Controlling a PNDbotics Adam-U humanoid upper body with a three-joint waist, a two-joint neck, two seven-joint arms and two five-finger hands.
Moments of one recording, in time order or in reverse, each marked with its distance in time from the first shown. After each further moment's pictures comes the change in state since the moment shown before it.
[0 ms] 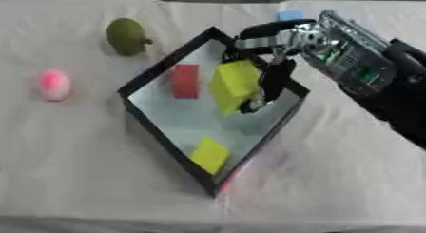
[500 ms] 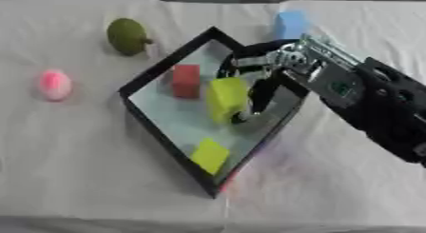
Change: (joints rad) left arm -0.006 0.000 -0.005 0.000 0.002 0.001 -0.003; right arm 0.013 0.032 -0.001 0.074 0.068 -0.068 -0.014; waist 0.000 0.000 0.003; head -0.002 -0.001
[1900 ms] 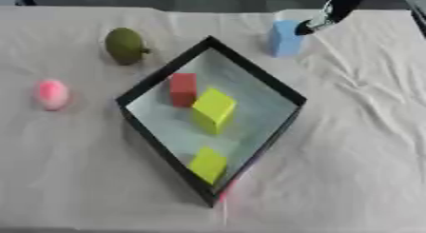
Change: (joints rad) left arm -0.011 -0.003 0.000 0.000 0.000 -0.001 -0.002; right arm -0.153 -0.173 -0.358 0.270 -0.012 -0.233 0.055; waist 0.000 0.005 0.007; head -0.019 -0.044
